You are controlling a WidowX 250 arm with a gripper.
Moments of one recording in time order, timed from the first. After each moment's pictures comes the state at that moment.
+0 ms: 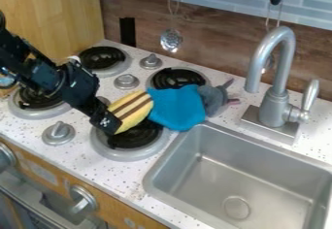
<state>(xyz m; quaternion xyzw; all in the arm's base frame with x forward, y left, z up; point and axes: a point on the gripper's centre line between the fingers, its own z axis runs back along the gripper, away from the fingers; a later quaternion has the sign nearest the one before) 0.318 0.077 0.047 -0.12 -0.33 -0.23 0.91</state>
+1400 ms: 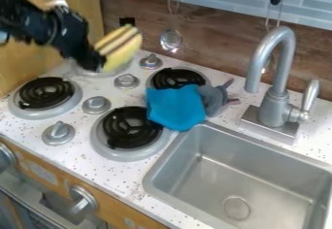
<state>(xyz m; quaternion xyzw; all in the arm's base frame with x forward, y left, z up) 0.347 0.151 0.129 0.06 -0.44 -0.15 0.89</state>
